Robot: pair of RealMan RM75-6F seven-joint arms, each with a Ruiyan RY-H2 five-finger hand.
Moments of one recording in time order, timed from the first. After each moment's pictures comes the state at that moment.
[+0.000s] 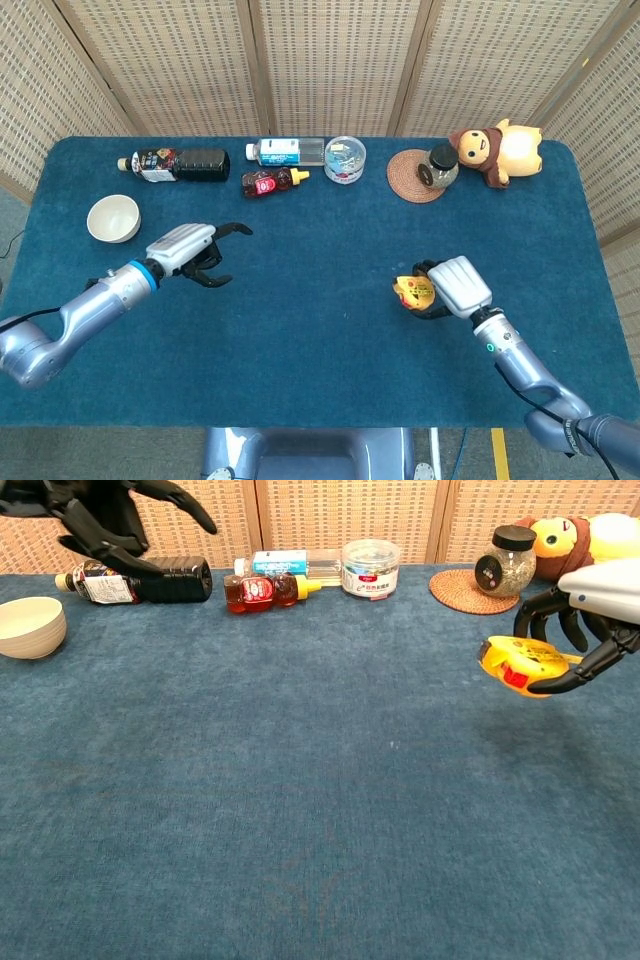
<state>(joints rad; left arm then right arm) -0.96 -0.98 -0.09 -1.67 1.33 0.63 -0.61 0.63 -1.37 0.08 -1.33 -1.45 1.00 -0.09</state>
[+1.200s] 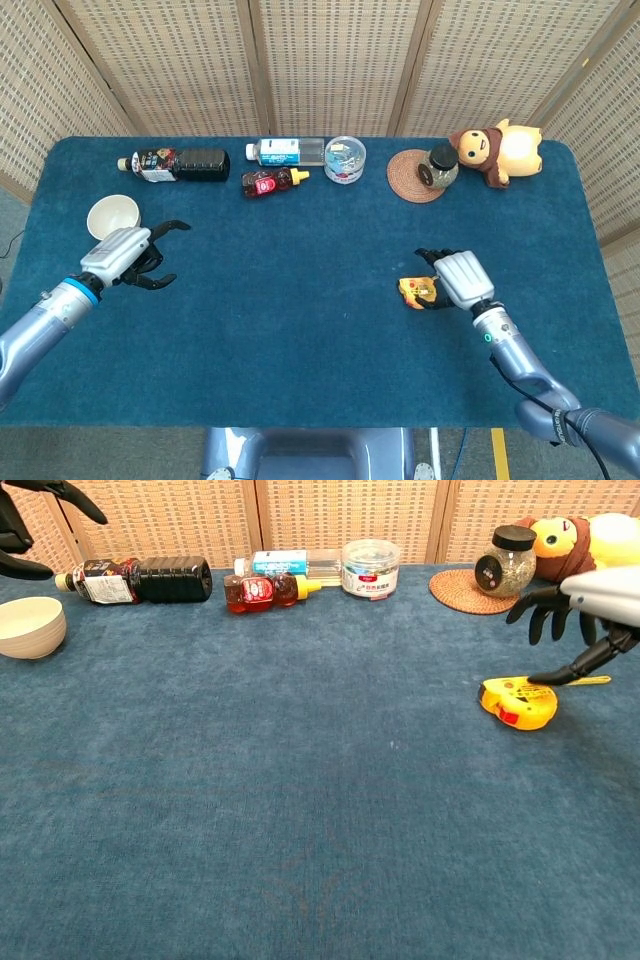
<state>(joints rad) -0.74 -0.91 -0.09 -1.70 1.33 0.77 -0.49 0.62 -1.41 0.12 -1.29 -1.36 1.00 -0.11</state>
